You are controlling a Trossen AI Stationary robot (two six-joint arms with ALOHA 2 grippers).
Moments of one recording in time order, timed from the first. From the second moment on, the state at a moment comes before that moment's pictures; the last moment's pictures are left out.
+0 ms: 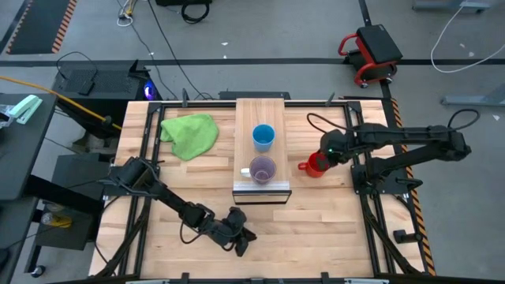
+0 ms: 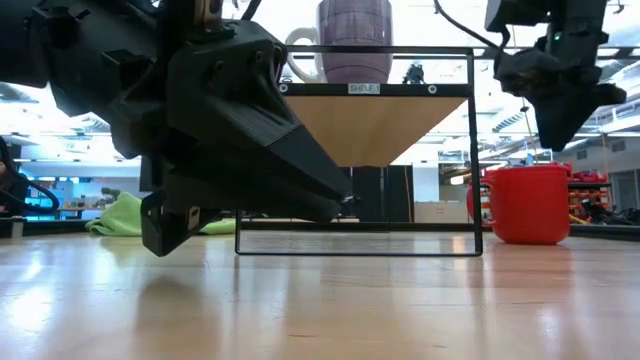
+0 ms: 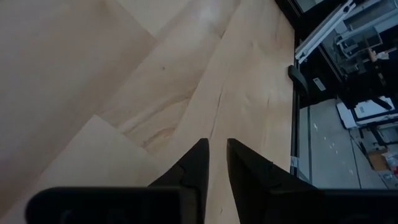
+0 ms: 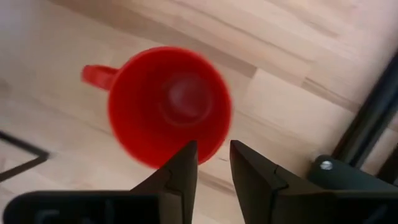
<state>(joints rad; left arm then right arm) -0.57 2.00 0.94 0.53 -0.37 -1.11 -0.11 1.01 0.85 -1.22 0.12 1.05</state>
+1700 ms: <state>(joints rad) -0.57 2.00 0.94 0.53 -0.37 -1.11 -0.19 1.15 0.78 -1.13 0.12 1.10</state>
